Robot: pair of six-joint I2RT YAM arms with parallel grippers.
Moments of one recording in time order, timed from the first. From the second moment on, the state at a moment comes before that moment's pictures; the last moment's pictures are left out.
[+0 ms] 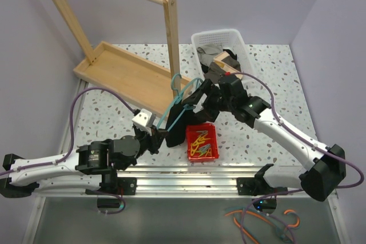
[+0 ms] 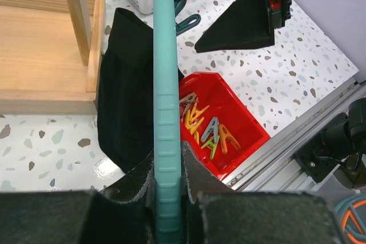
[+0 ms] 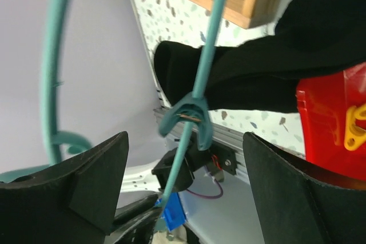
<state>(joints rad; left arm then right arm) -1.39 0.68 0.74 -0.41 -0.71 -0.51 0.66 1.23 1.07 -0.43 -0.21 1.27</state>
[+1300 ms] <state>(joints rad) -1.39 0.65 0.73 -0.43 -0.71 -0.52 0.66 1.35 1.05 -0.39 -0.28 1.34</state>
